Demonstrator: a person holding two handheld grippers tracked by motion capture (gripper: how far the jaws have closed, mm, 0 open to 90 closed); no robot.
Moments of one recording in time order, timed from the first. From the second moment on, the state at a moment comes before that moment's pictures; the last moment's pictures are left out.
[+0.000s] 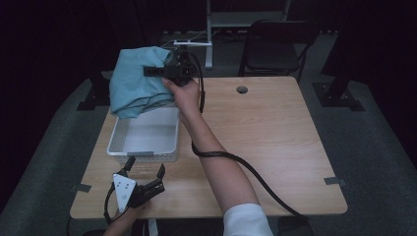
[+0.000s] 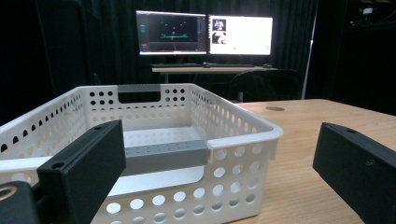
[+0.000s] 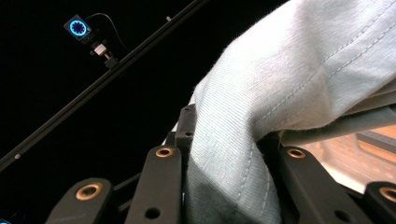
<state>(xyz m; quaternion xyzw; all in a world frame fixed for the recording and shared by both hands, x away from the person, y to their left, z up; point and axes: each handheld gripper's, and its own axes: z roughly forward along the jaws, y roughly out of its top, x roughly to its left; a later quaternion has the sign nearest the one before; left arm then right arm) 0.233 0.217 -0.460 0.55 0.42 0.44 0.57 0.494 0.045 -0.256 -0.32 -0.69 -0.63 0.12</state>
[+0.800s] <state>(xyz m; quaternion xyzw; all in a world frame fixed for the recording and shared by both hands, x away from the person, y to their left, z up) 0.232 0.218 -0.460 0.55 0.42 0.44 0.57 0.503 0.063 -0.280 -0.33 -0.69 -0.62 0.14</state>
